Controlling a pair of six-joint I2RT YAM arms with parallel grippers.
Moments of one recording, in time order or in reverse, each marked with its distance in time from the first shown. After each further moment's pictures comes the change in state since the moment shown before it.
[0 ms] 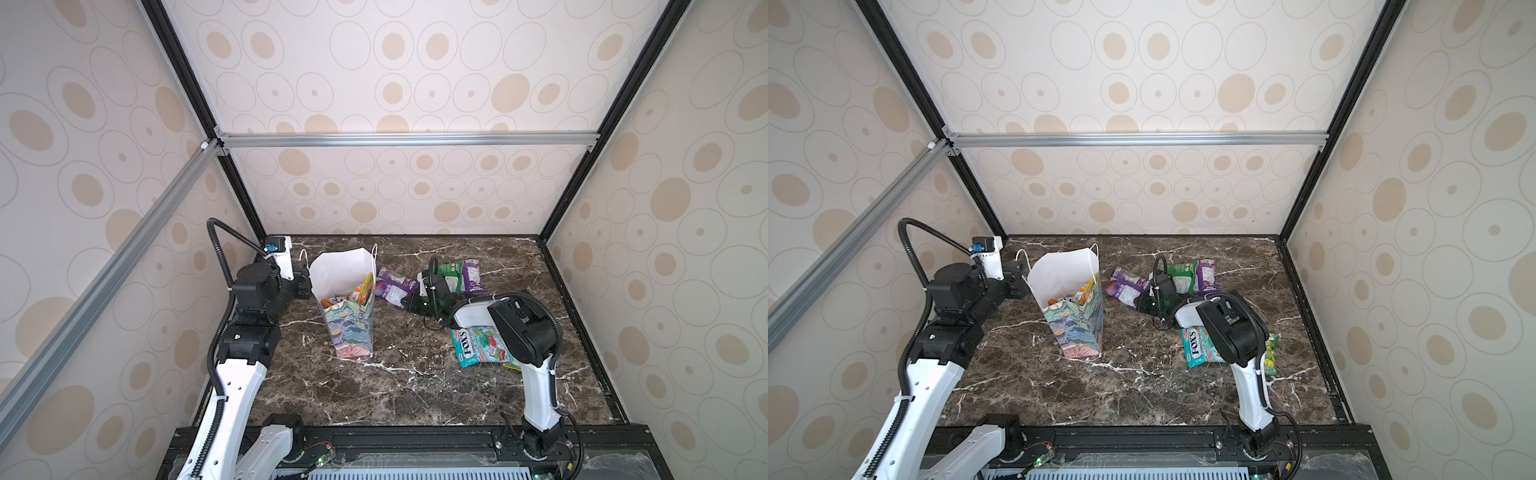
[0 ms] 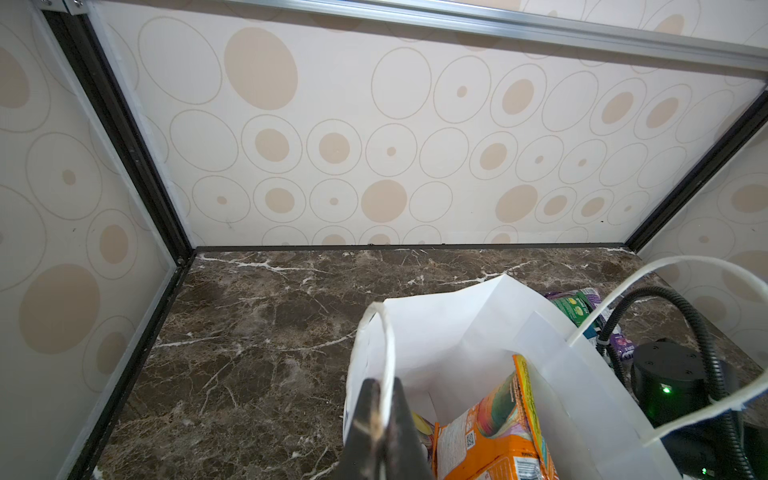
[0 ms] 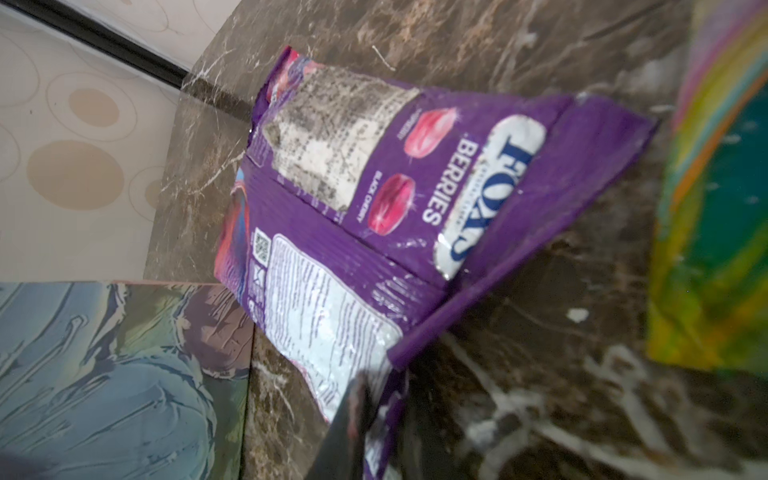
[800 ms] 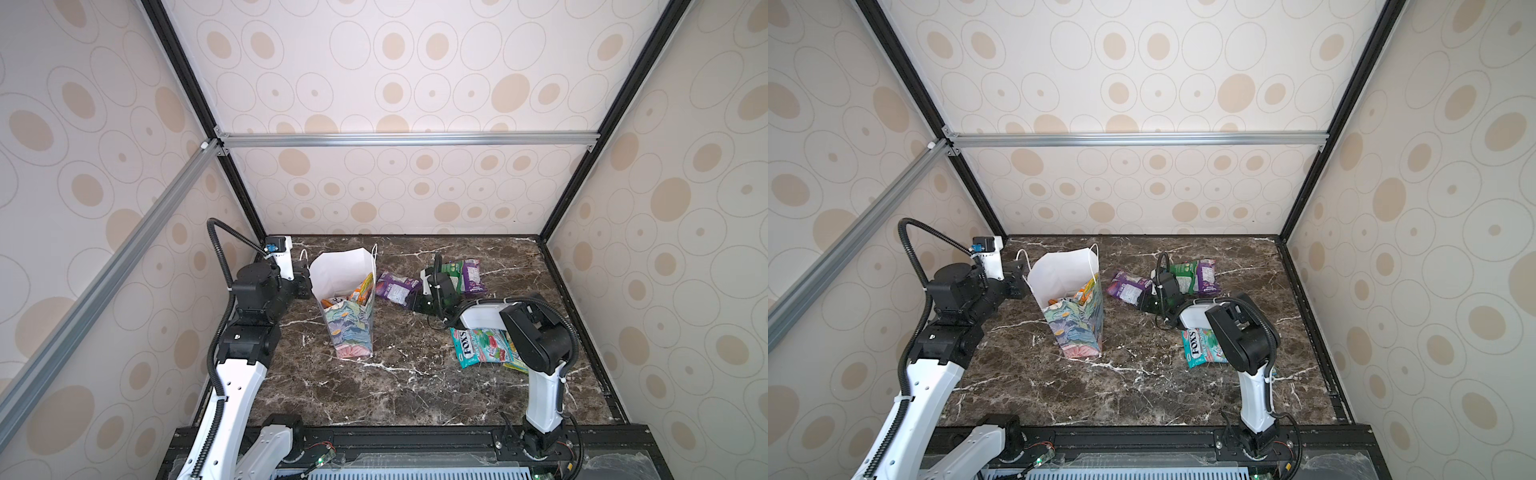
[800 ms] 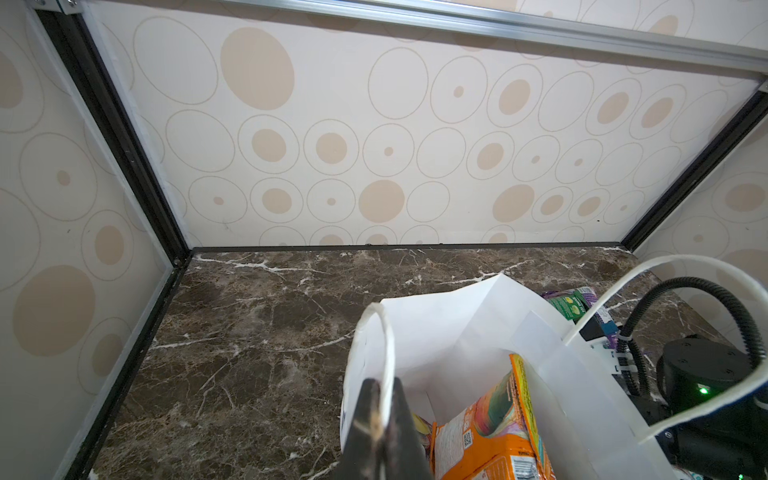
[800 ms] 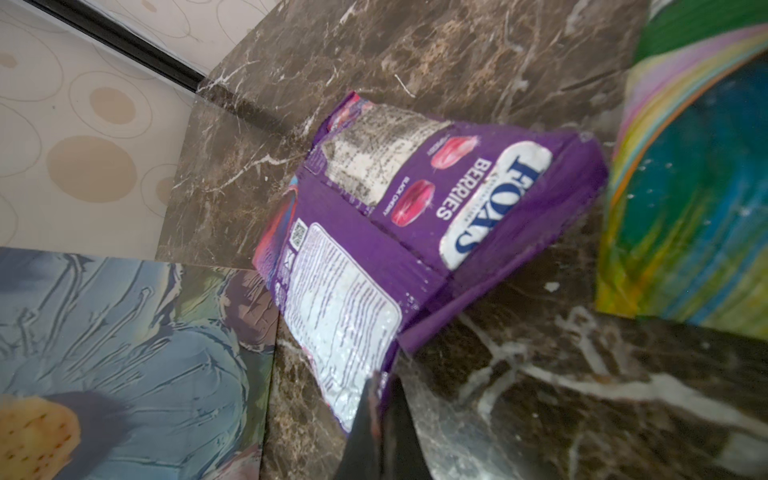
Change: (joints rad) left arm 0.000 0.000 0.000 0.000 0.010 0.000; right arm 0.000 -0.115 -0.049 -0.038 0.014 -0.035
